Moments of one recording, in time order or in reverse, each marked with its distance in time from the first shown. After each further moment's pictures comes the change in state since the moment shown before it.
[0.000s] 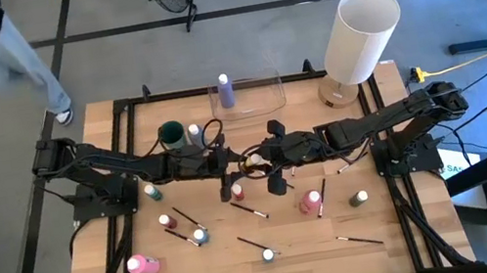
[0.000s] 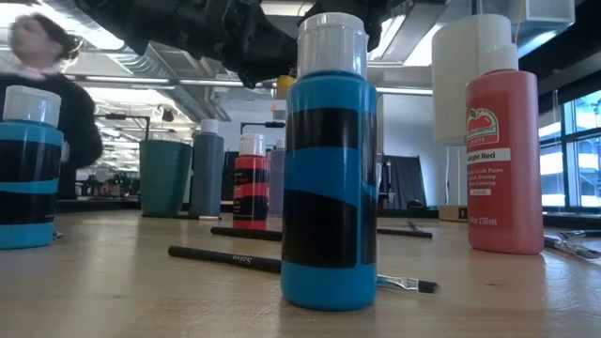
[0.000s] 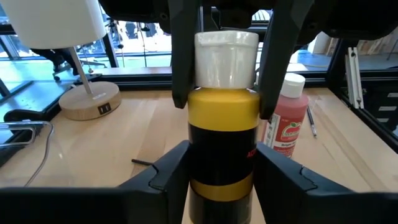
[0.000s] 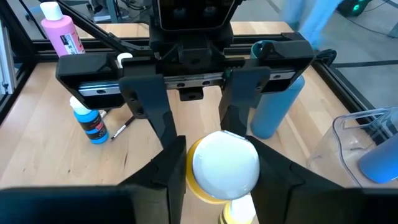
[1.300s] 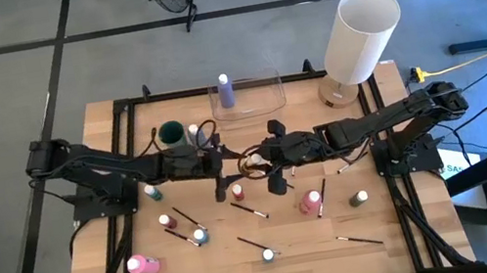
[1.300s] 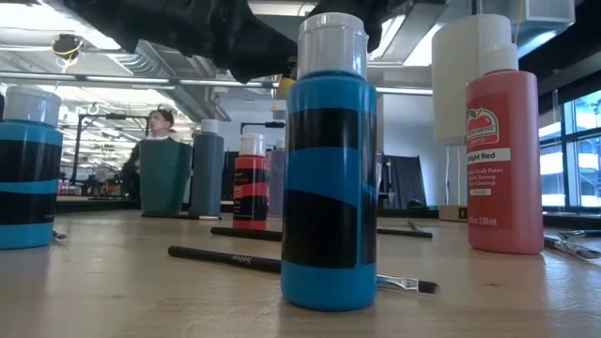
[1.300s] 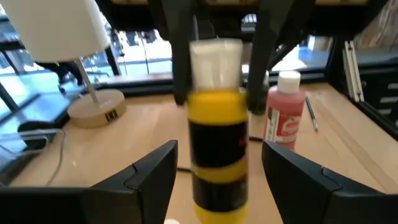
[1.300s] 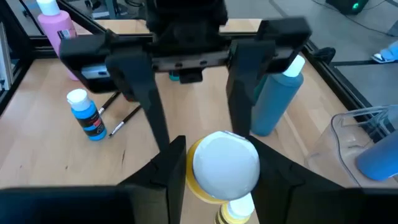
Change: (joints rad) left arm 0.000 -0.052 -0.036 -0.006 0.000 0.055; right arm 0.000 0.000 0.000 -0.006 0.001 -0.012
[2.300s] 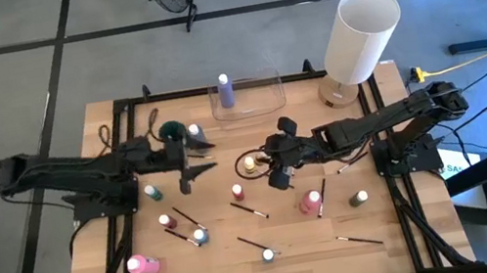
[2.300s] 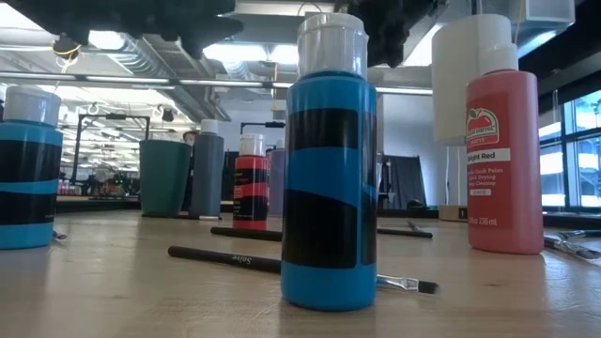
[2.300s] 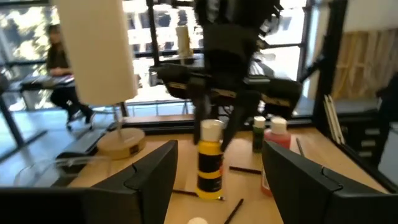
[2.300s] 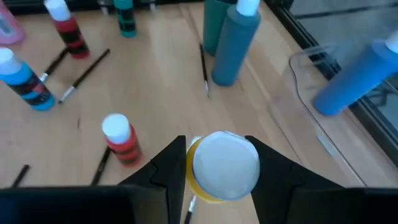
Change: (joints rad) left arm 0.090 -0.443 -0.216 -0.022 0.109 0.025; right arm 0.000 0.000 0.000 -0.198 0.132 0.126
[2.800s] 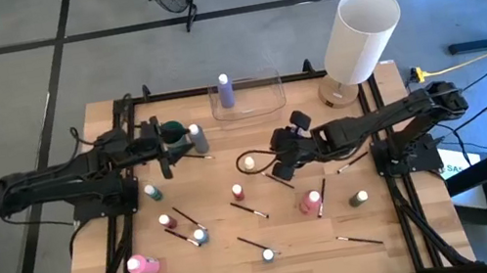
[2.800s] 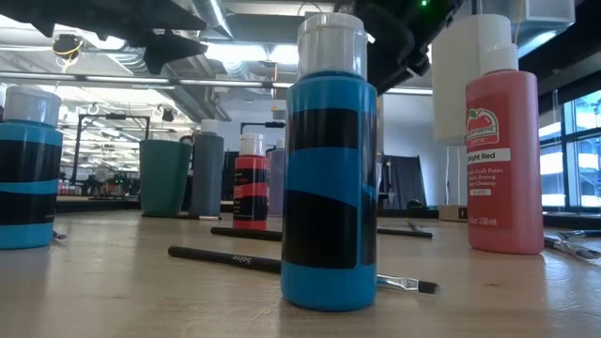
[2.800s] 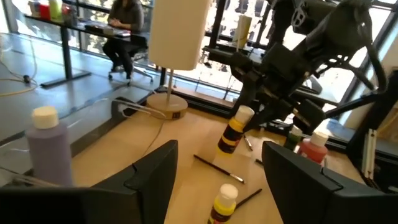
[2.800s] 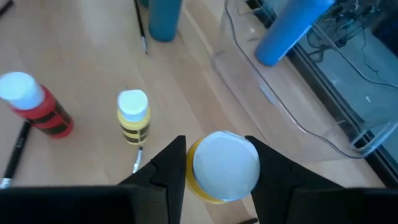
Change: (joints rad) left arm 0.177 -0.335 0.000 -0.401 -0.047 -0.296; right arm -0.011 0.000 0.000 -0.226 0.157 0.135
